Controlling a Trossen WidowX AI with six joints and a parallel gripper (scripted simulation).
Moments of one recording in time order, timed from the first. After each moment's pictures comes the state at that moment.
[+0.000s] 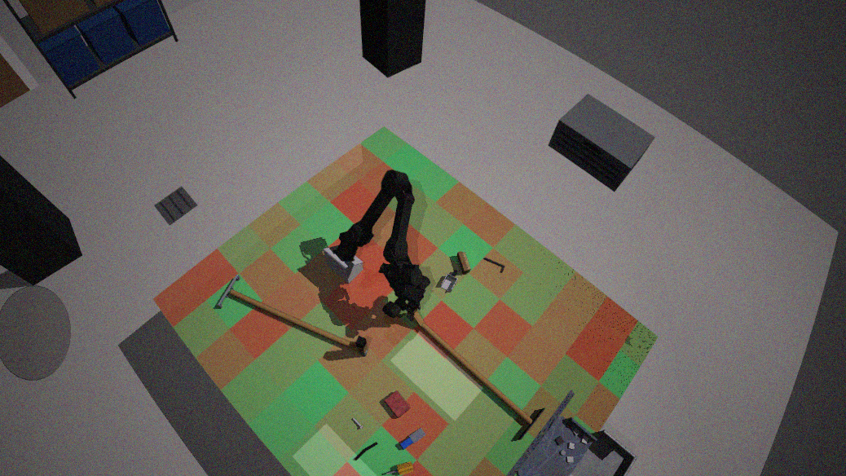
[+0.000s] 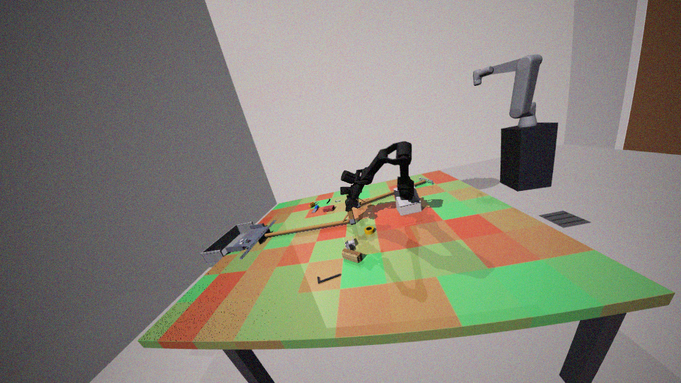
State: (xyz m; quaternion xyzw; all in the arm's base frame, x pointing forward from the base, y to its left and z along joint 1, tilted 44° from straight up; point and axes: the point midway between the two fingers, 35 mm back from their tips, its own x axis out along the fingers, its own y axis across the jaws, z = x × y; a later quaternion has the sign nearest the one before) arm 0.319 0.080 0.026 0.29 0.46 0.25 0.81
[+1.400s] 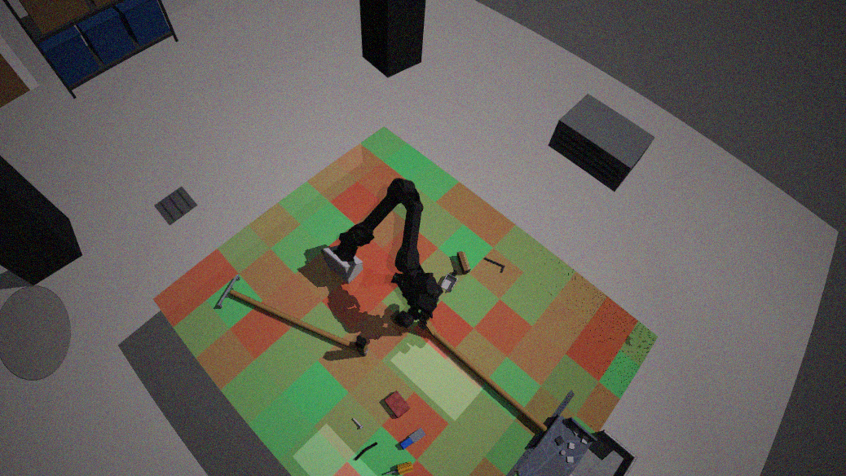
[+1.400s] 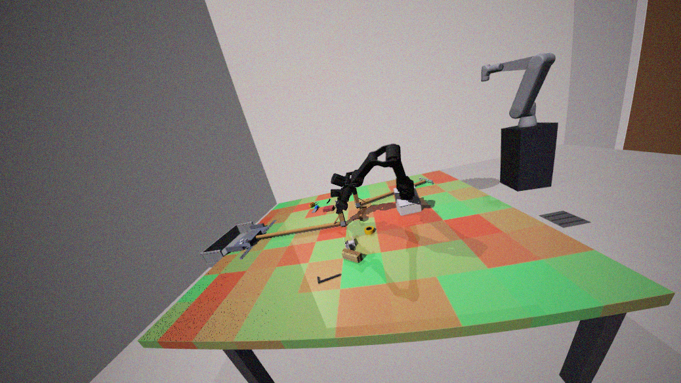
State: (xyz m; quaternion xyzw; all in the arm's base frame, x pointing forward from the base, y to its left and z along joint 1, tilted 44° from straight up) arm 0.371 0.097 0.029 0.29 0.45 0.25 0.80
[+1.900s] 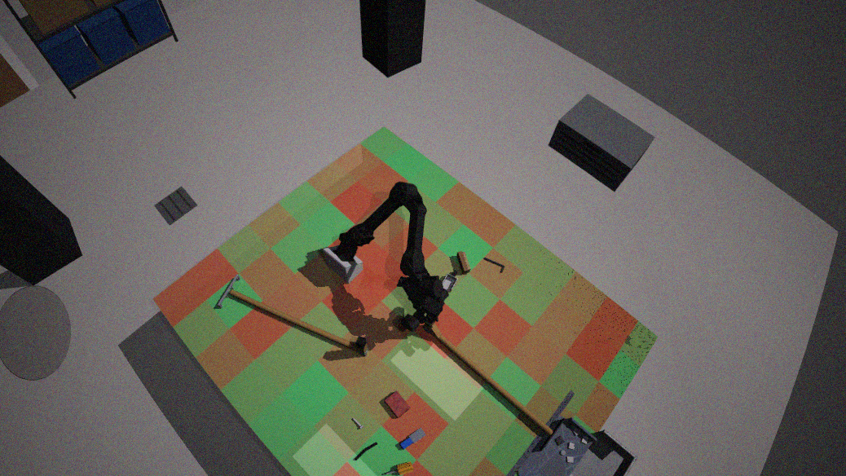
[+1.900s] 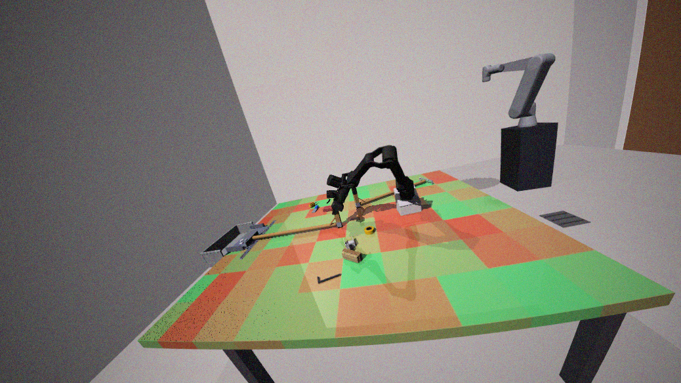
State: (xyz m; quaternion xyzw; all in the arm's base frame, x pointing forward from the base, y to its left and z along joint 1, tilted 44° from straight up) arm 0.393 0.104 0.032 0.29 0.45 0.25 0.81
